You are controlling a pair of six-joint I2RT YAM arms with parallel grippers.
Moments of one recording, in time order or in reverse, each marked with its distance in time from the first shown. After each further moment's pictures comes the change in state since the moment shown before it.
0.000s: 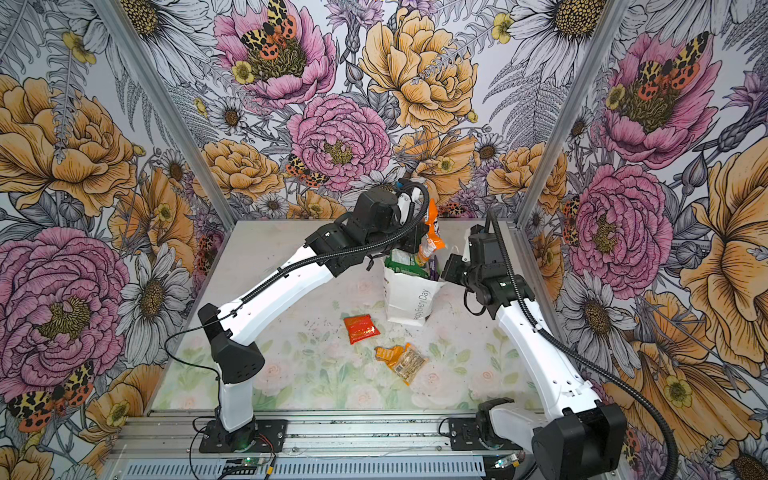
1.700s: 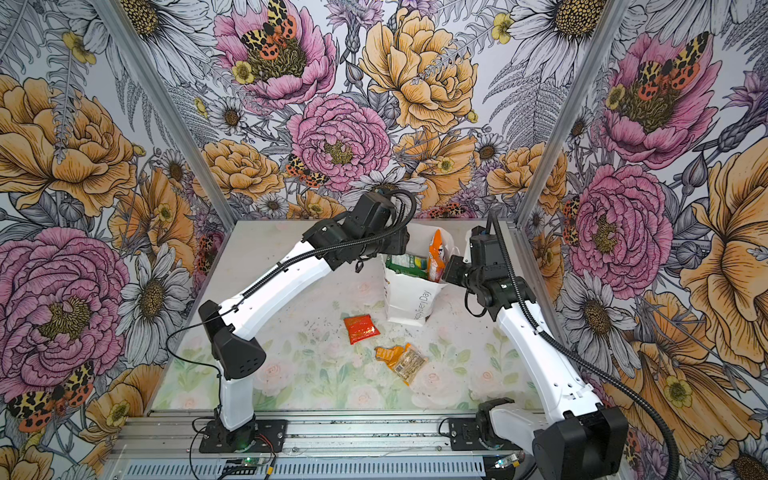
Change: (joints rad) left arm 0.058 -0.044 -0.032 -0.234 -0.241 -0.095; right arm -0.005 -0.013 -0.012 -0.001 0.001 -0.001
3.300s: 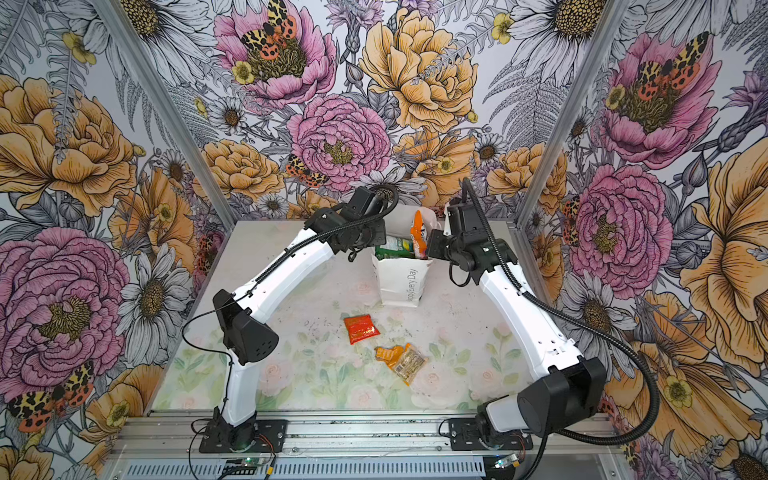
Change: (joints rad) left arm 0.105 0.130 0.105 -0.136 -0.069 -0.130; right arm 0.114 0.245 0.384 -0.129 0.074 -0.055
